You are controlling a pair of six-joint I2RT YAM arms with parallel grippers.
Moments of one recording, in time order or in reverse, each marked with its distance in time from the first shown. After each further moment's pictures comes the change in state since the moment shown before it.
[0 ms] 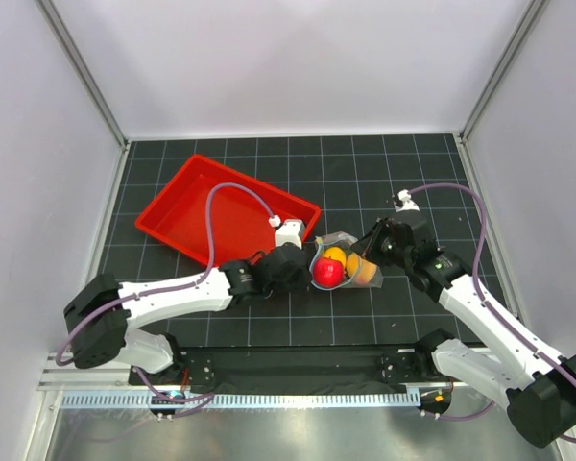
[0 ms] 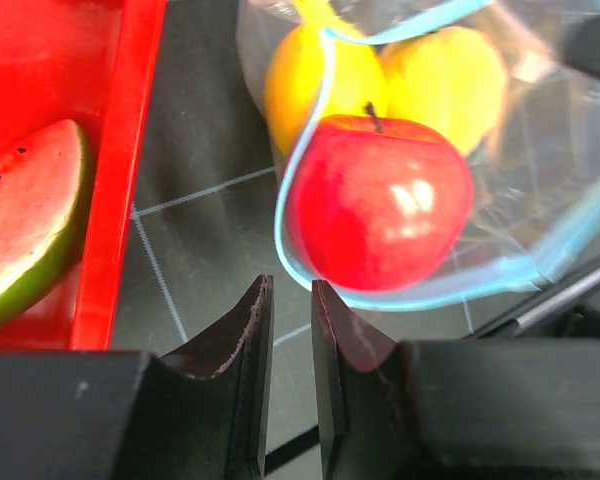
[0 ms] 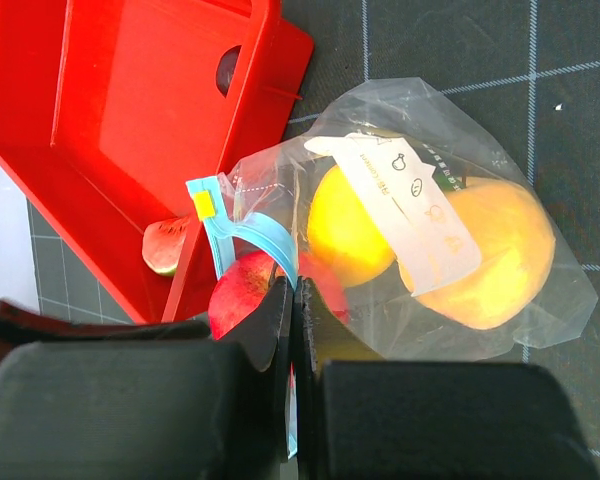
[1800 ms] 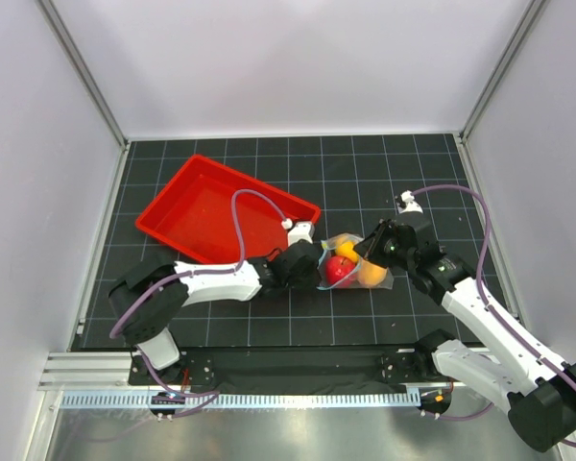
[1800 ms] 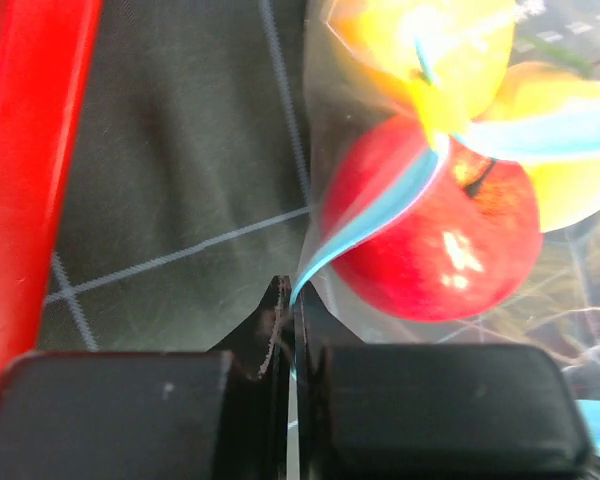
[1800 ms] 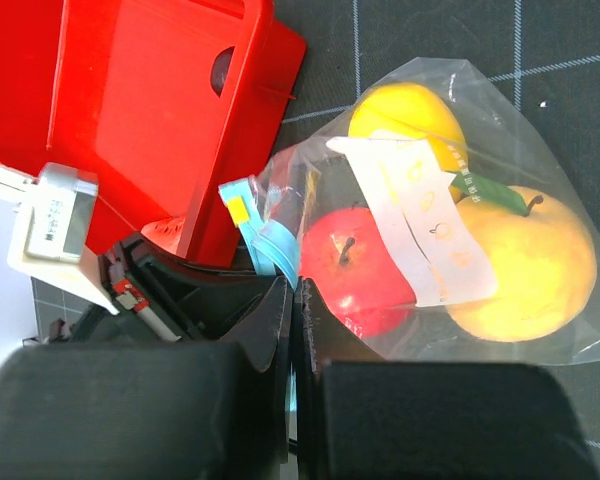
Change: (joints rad) left arm 0.066 0.288 0.006 0.235 0.096 -0.064; right arm -0.004 -0.030 0.000 -0.029 0.011 -0.004
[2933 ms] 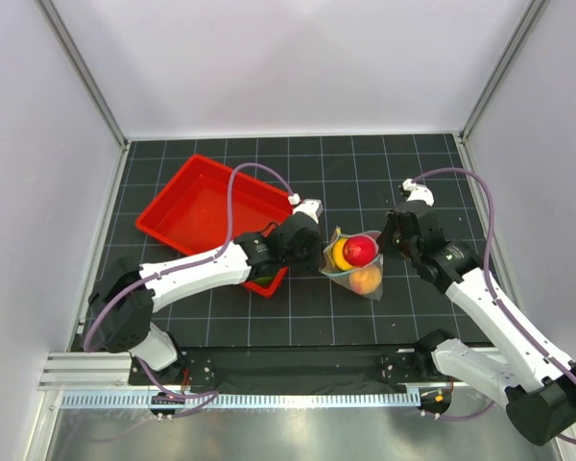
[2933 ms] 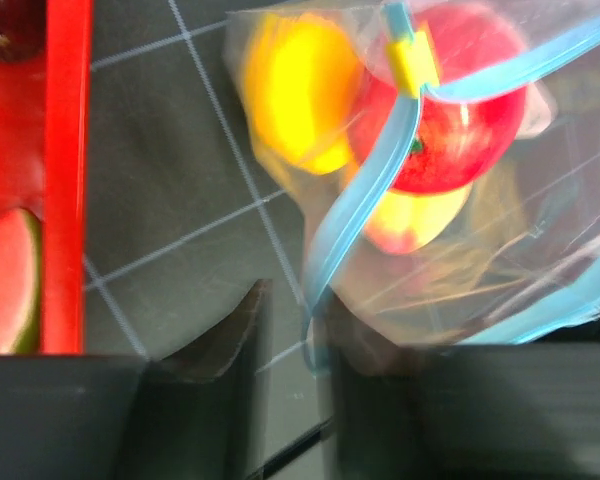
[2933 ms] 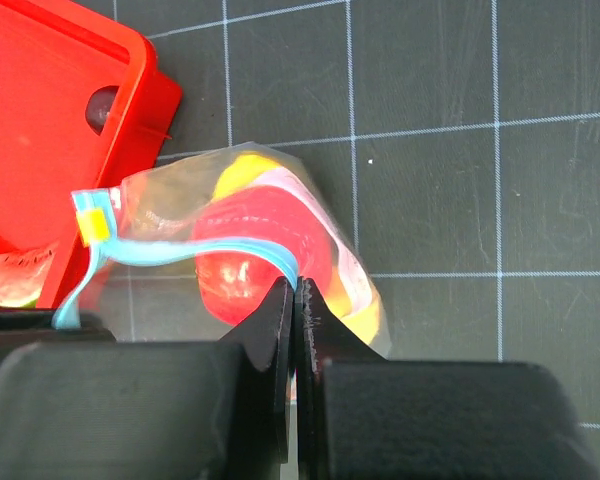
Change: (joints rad) left arm 0.040 -0.109 0.241 -0.329 0.112 0.171; right arm 0.000 0.044 0.174 -0.220 0.244 -0.260
